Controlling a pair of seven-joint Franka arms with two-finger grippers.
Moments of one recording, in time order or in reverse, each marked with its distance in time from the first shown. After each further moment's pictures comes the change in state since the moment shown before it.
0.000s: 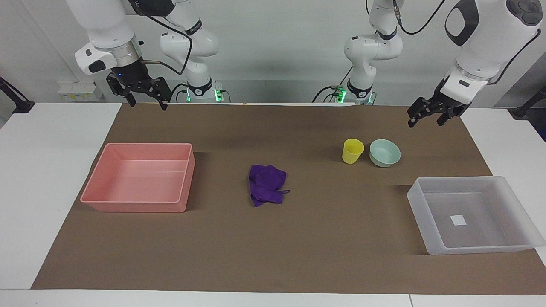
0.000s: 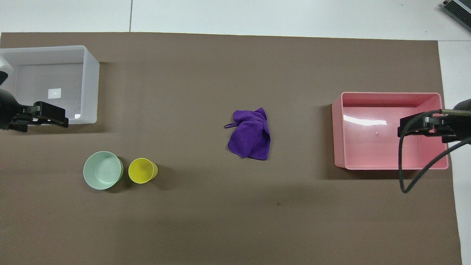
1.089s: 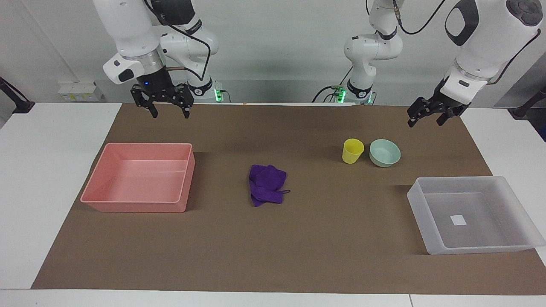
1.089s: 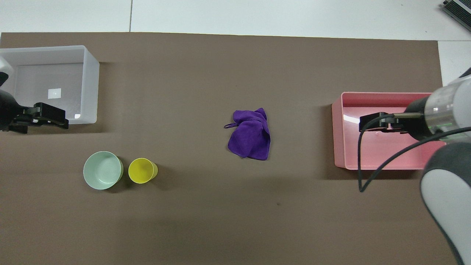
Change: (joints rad) left arm 0.000 0.000 0.001 0.000 0.000 -0.038 0.000; right arm 0.091 -0.006 0.036 -0.138 0.065 0.243 0.011
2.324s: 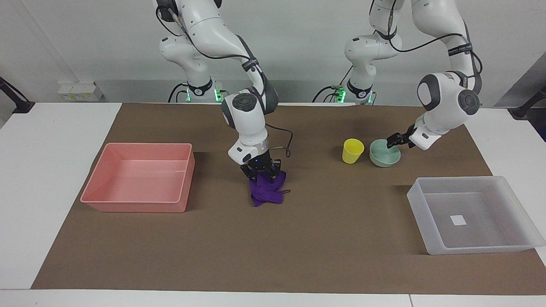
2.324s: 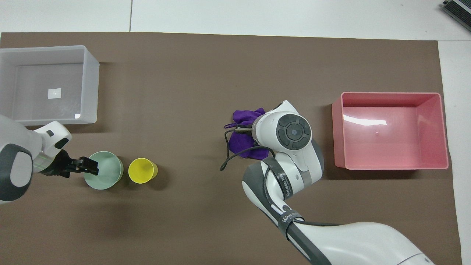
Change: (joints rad) left arm 0.124 0.013 -0.001 -0.658 -0.030 0.481 0.197; right arm 0.345 0.430 0.002 -0.181 0.003 0.755 0.357
